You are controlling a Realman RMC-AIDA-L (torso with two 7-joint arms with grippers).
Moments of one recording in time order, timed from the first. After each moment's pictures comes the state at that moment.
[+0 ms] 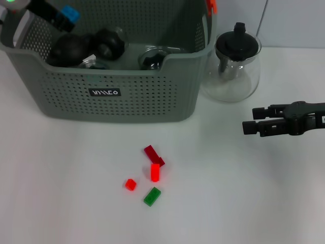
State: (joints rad) left arm -0.93 -1.96 1.00 0.97 2.86 1.16 -2.39; right arm 0.66 1.98 -0.58 -0.66 -2.22 -1.69 1.81
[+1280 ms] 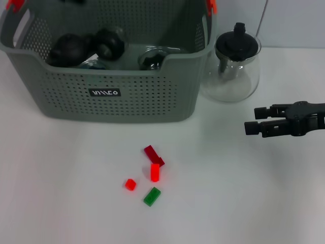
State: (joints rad) left arm -0.78 -2.08 0.91 1.52 2.70 1.38 -2.33; right arm 0.66 1.98 -0.57 -0.67 -2.22 -1.69 1.78
